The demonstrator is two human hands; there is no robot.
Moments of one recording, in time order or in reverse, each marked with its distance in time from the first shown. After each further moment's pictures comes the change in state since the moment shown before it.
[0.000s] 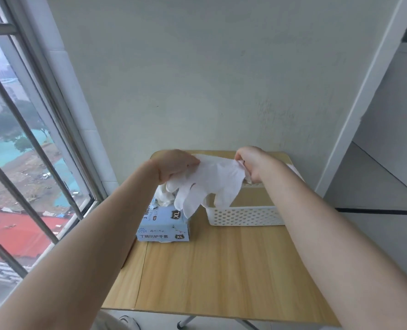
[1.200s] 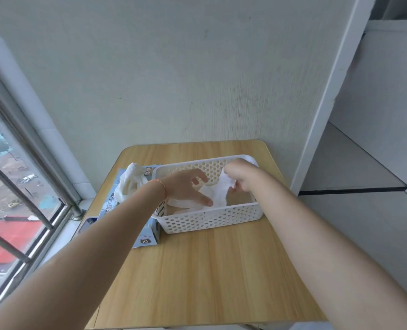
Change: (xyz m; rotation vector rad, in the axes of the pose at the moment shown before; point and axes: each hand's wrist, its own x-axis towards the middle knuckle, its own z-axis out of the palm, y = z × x) left_hand 0.036 -0.023 0.093 0.719 -0.247 0.178; right_hand 0.039 0.052 -0.037 -0.257 0.035 0.048
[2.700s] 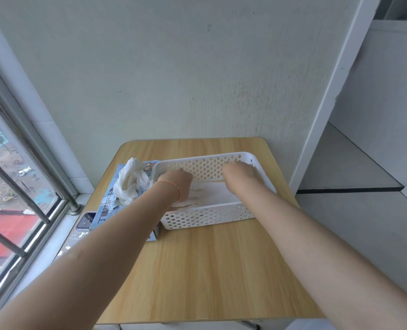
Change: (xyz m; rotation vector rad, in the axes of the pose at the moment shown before) left_hand 0.001 0.005 0.010 0.577 0.041 -0.137; right_hand 0.006 0.016 0.013 -1.314 0.230 -0.313
